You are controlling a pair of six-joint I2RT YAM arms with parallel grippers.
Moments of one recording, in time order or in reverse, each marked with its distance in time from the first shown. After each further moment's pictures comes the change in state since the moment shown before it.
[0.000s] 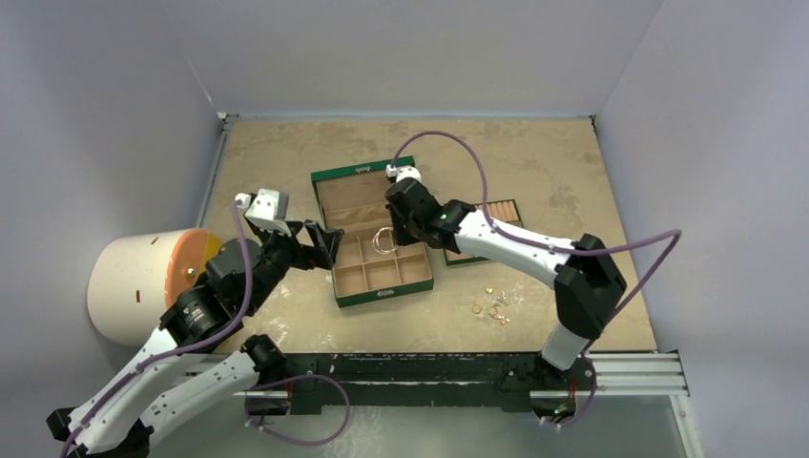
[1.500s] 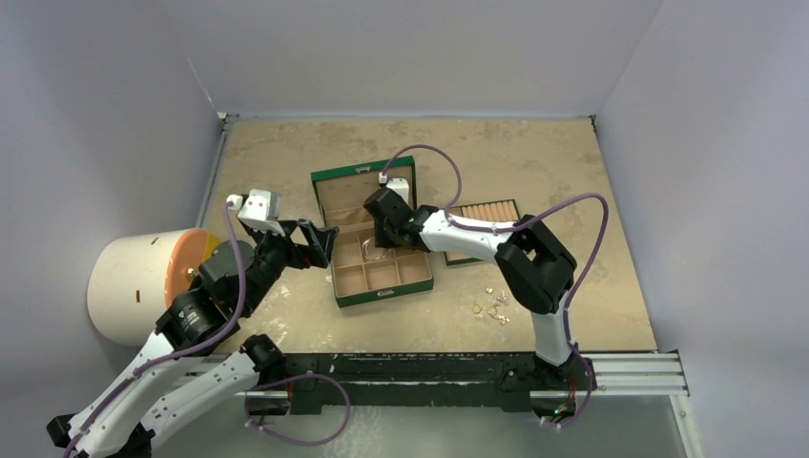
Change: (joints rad) left arm 0.033 -0.028 0.000 0.000 -0.004 0.000; right arm 0.009 0.307 0.092 0.130 0.070 0.210
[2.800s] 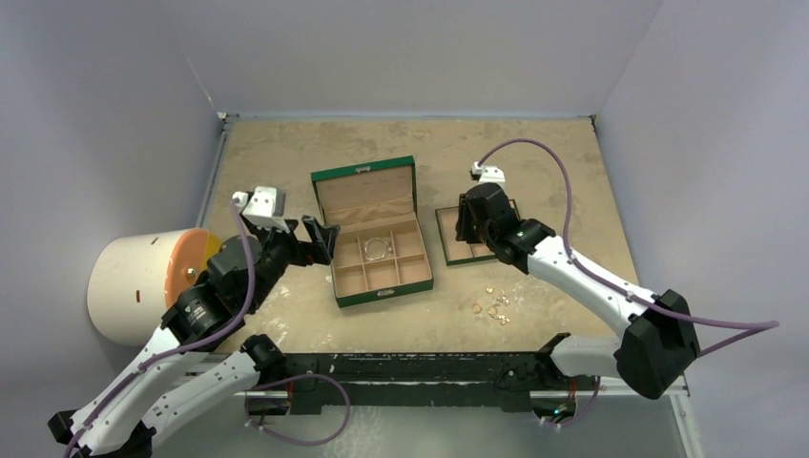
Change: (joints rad) left arm 0.005 0.030 0.000 0.000 -0.026 0.000; right arm -0.225 -0.715 -0.456 -0.043 -0.001 -0.203
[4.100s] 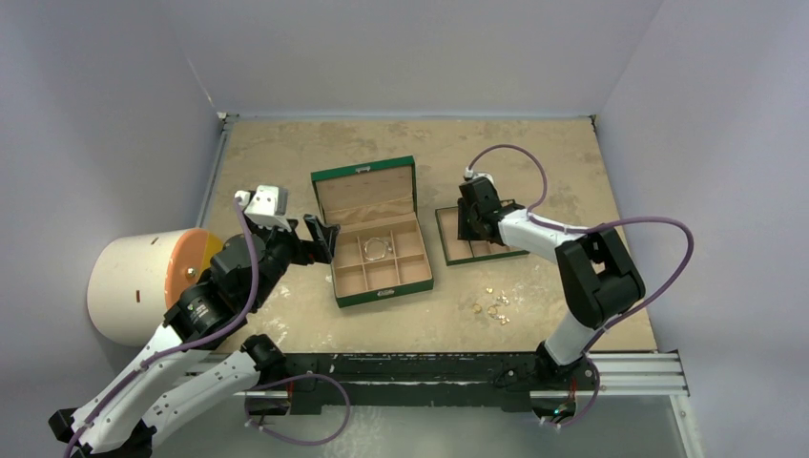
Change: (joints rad) left arm 0.000 0.018 0.000 0.000 -0.014 0.000; right arm -0.204 0.412 0.010 0.153 -0.127 -0.091
